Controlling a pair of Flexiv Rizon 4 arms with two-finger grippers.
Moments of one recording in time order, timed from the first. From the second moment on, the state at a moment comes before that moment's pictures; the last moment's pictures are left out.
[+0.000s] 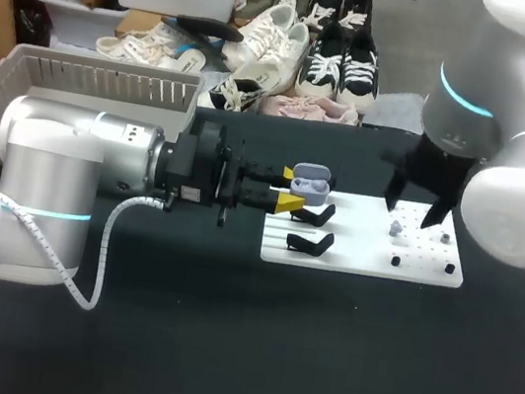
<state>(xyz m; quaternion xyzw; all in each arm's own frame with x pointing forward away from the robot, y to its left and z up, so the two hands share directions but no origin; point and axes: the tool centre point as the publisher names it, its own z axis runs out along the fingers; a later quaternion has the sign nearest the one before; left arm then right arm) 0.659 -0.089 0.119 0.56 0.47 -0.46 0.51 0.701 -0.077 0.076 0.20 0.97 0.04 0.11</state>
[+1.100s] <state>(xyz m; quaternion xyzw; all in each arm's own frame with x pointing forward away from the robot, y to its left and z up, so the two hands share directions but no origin) 0.659 -0.089 0.119 0.56 0.47 -0.46 0.51 0.720 -0.072 0.032 0.22 0.97 0.05 0.13</state>
